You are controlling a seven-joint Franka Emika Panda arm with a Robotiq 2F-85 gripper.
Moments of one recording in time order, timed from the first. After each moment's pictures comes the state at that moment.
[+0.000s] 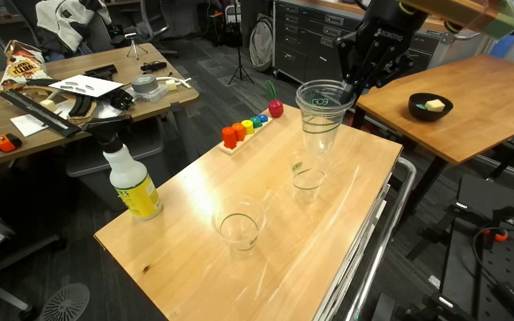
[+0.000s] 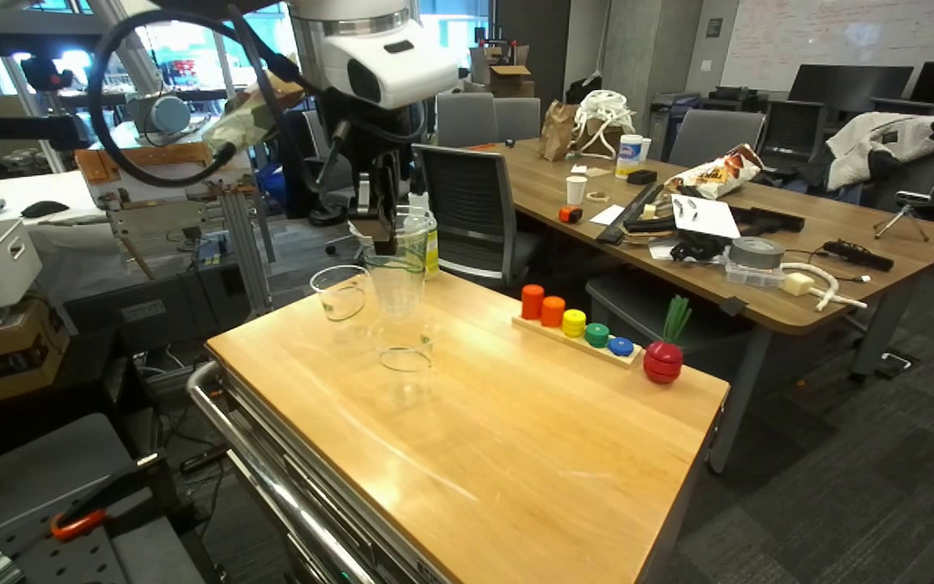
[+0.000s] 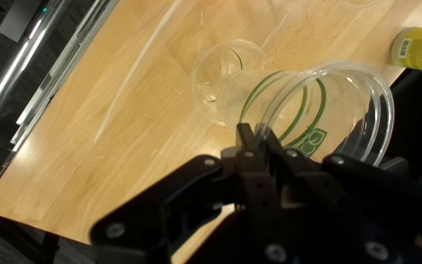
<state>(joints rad) -0.02 -0.28 -0.02 -2.60 0.28 2.49 0.59</state>
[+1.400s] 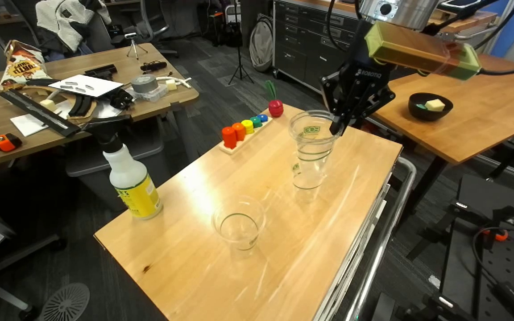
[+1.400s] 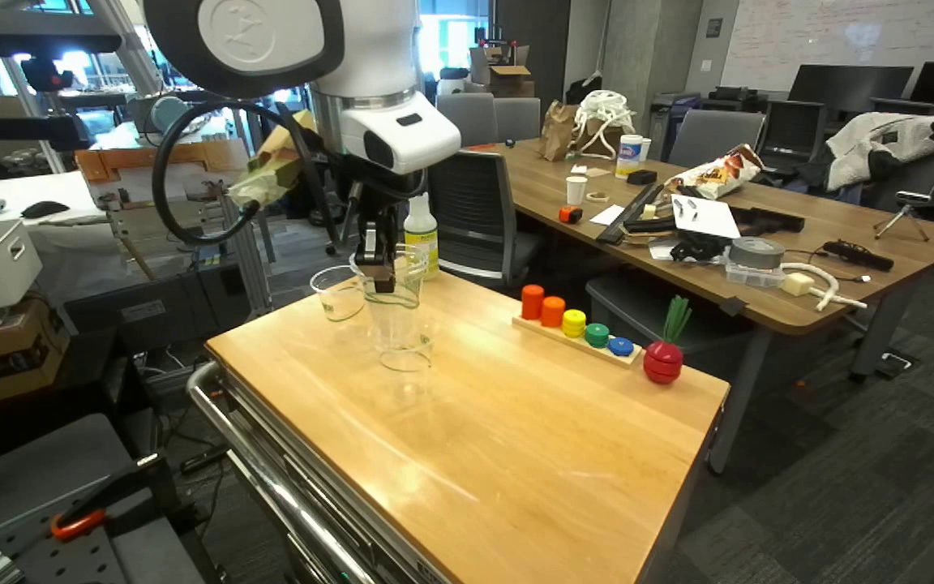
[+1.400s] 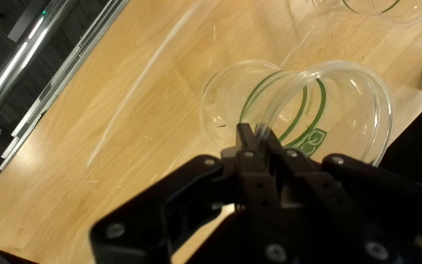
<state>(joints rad) -0.01 -0.14 0.01 -2.58 0.32 2.56 0.54</state>
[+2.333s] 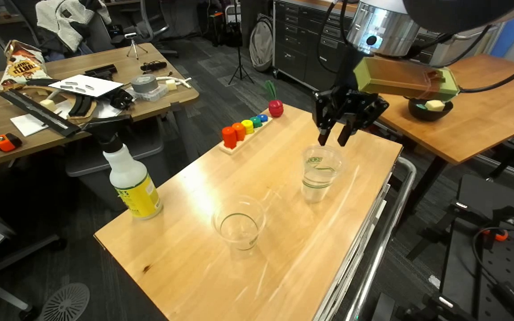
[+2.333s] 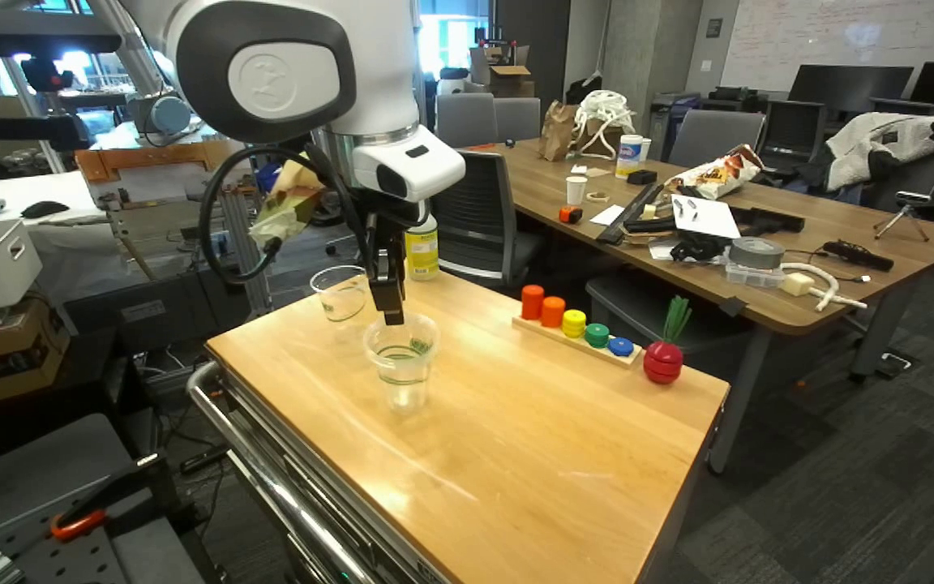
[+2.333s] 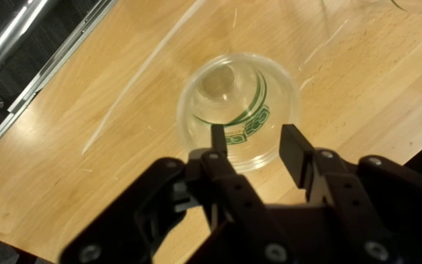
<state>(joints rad) -0.01 -0.05 0.03 -2.58 0.23 2.66 0.54</state>
